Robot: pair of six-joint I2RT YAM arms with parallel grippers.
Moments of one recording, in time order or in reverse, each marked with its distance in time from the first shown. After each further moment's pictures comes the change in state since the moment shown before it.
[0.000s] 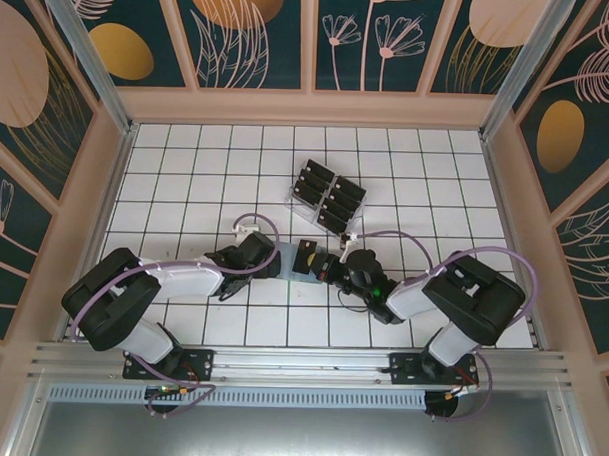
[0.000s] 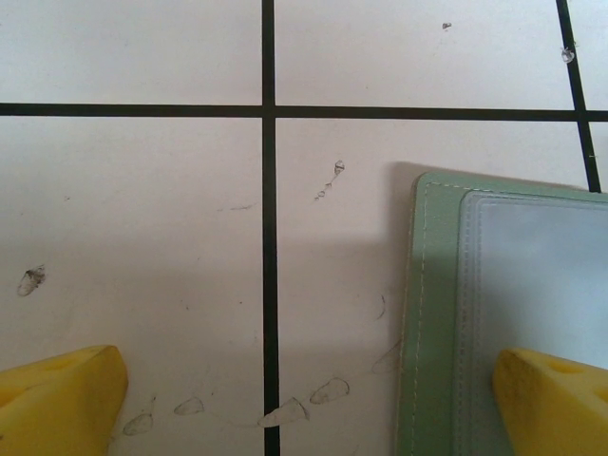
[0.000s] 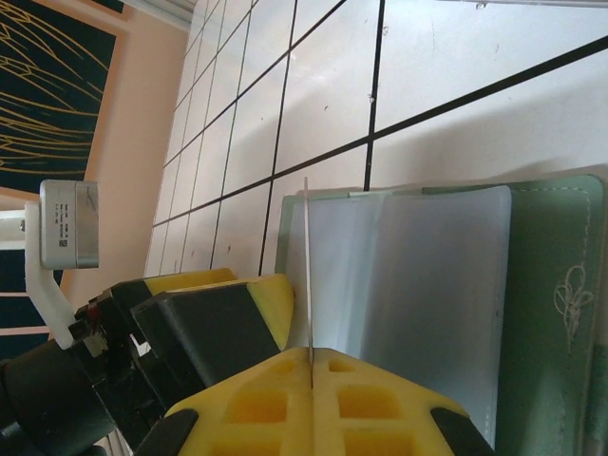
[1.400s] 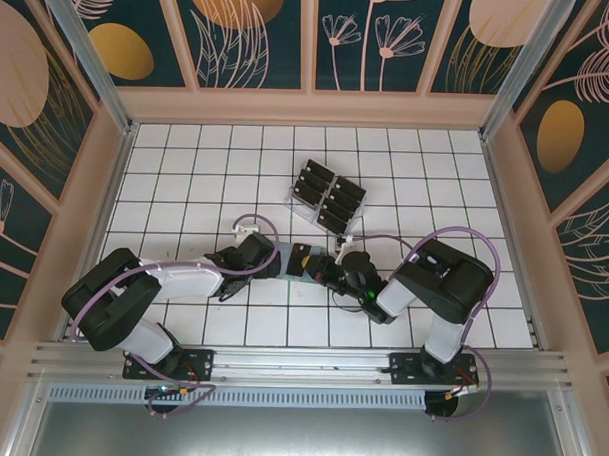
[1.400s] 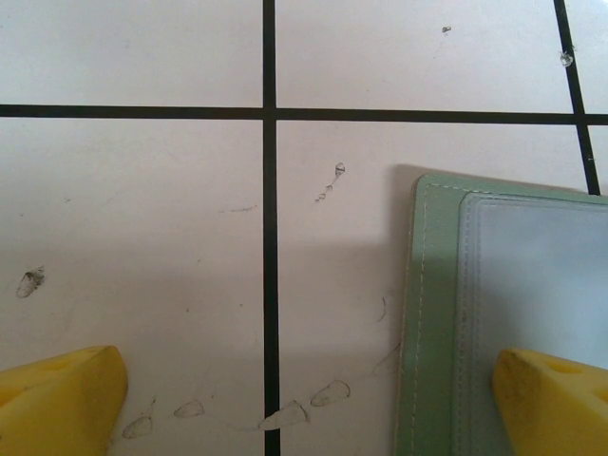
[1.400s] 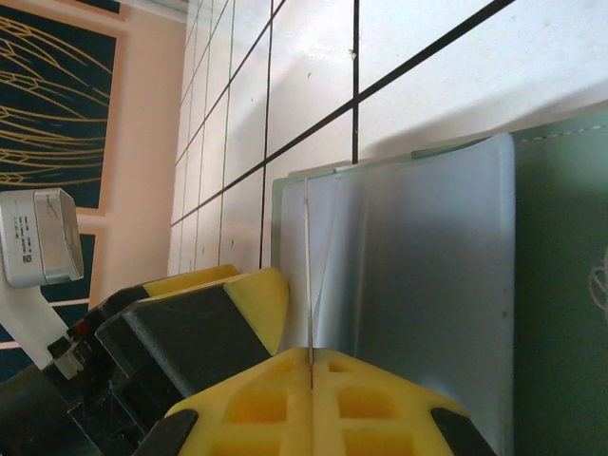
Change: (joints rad) left arm 0.000 0.001 -0.011 0.022 -0.001 0.000; right arm 0.000 0.185 0.020 0.179 -0.048 0.126
